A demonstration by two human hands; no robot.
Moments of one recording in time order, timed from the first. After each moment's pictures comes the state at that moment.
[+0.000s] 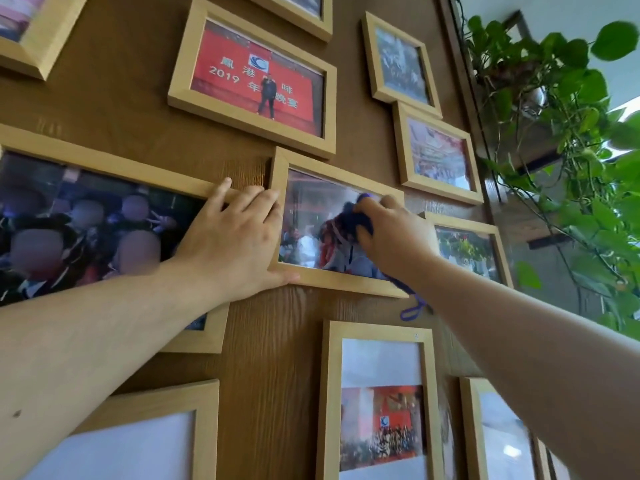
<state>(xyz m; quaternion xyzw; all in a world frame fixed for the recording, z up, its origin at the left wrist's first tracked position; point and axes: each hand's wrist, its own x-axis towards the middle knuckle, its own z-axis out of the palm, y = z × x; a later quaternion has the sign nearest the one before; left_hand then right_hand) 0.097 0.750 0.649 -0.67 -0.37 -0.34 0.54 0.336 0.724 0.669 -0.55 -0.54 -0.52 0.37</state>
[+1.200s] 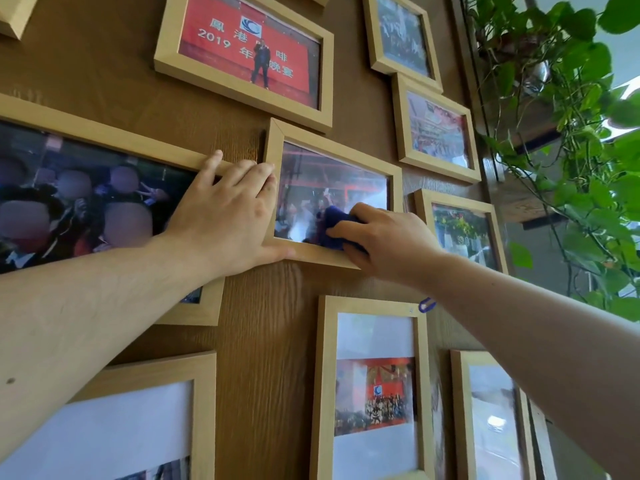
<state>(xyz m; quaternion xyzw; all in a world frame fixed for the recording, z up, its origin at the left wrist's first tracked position) 0.096 0.751 0.646 -0.67 -0.36 -0.36 0.54 0.332 0.706 0.636 -0.47 -0.64 -0.58 0.19</state>
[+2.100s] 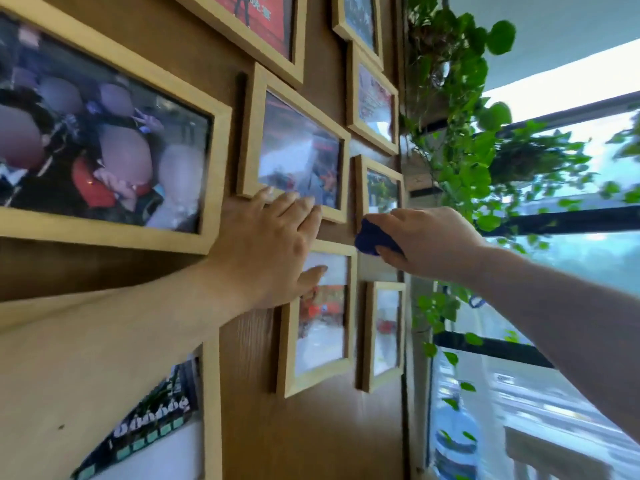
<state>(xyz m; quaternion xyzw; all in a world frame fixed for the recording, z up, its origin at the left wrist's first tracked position) 0.097 0.725 0.557 -0.81 -0.12 -0.39 0.42 0.307 0.582 0.570 -0.64 -0.52 -0.57 0.01</state>
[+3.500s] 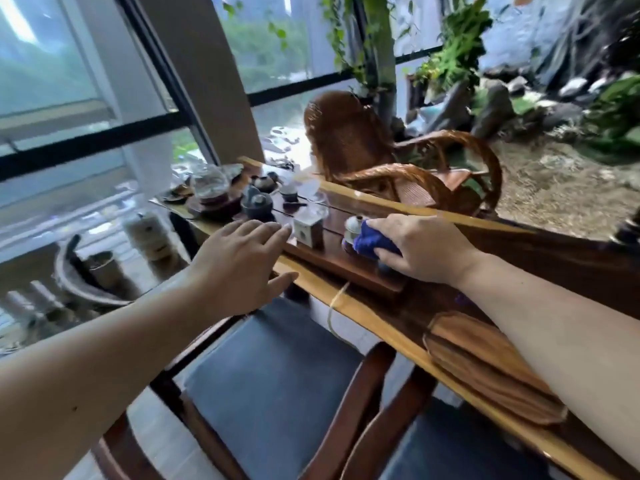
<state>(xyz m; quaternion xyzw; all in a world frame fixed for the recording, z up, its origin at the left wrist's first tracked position) 0.152 0.086 0.201 -0.77 0.60 -0.21 0.04 -0.021 -0.149 0.169 -0.97 0.07 -0.22 -0.07</state>
